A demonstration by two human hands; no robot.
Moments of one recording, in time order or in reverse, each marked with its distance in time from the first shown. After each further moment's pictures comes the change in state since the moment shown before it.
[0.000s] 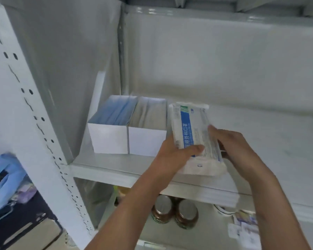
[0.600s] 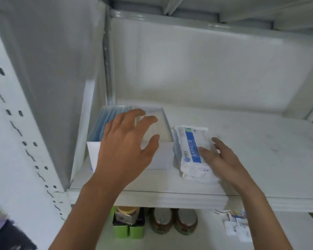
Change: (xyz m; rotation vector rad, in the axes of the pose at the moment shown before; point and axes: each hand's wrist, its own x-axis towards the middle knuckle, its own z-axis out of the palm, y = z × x) left_hand -0.012 0.061 -0.121 1.220 0.333 0.778; right_hand -0.010 0.017 0.043 -0.267 0.276 0.160
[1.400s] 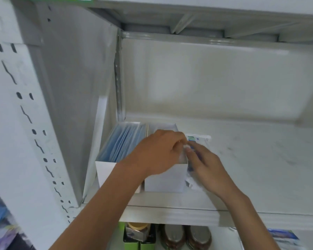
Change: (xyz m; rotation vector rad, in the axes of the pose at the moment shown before) left_hand 0.052 0.010 0.010 -0.204 -0.519 0.053; right_hand -0.014 -0.063 0.053 -0.030 -0.024 -0.415
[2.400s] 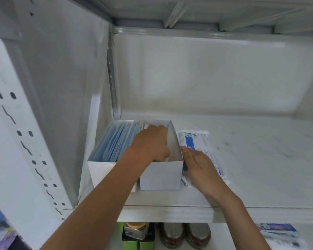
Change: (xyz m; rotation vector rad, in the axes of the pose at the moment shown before) left_hand 0.037 -0.010 0.011 0.224 -0.092 -0.275; right_hand -0.002 0.013 0.018 -0.071 0.014 -0.083
